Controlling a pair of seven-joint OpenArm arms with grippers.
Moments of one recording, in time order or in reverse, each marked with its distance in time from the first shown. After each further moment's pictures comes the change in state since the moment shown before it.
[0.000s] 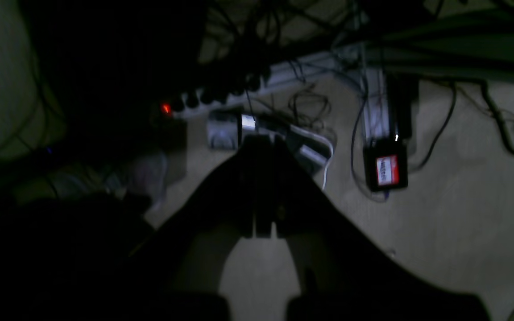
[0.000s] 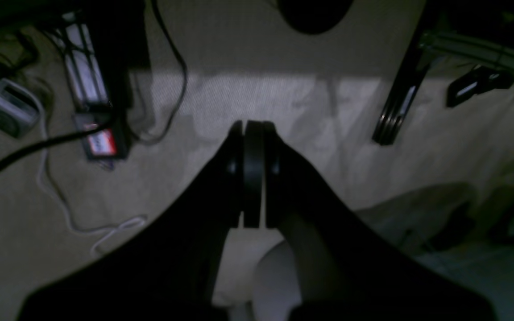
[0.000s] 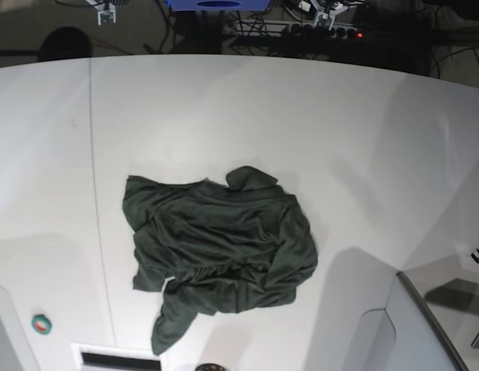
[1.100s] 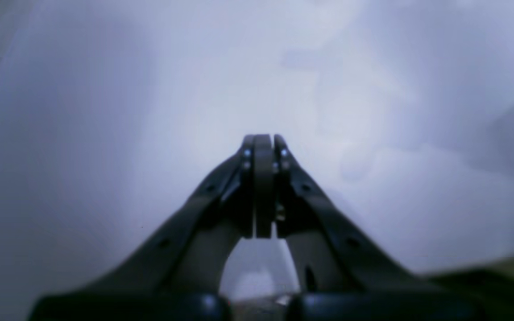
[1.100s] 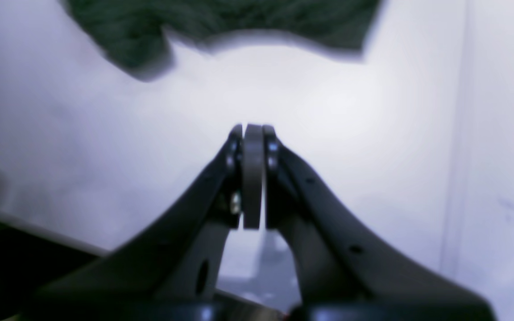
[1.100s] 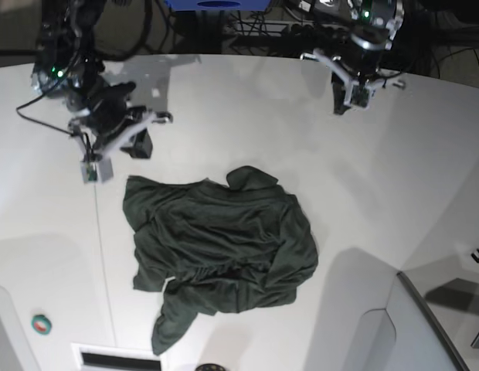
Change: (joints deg) left arm 7.5 -5.0 -4.2 53.9 -8.4 -0.8 15.3; right arm 7.0 -3.3 4.0 66.9 31.9 26.1 -43.3
